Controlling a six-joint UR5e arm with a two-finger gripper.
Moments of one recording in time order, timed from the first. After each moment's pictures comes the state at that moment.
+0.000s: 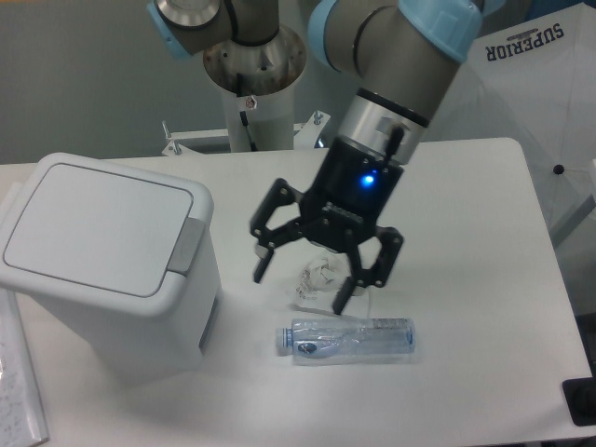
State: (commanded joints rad) arm 2.53 -1.81 -1.46 -0.96 0.73 0.43
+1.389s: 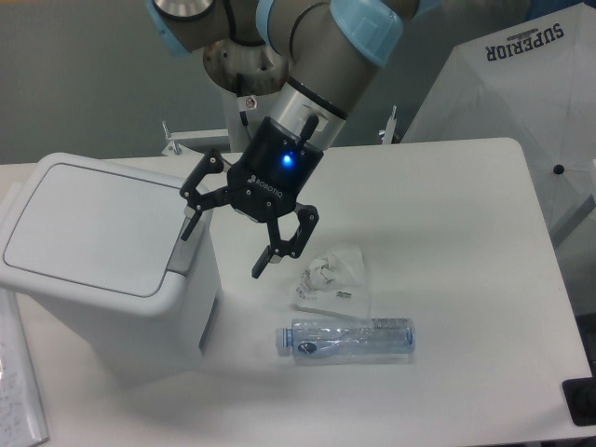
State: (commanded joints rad) arm 2.49 -1.73 -1.64 -0.96 0.74 0.48
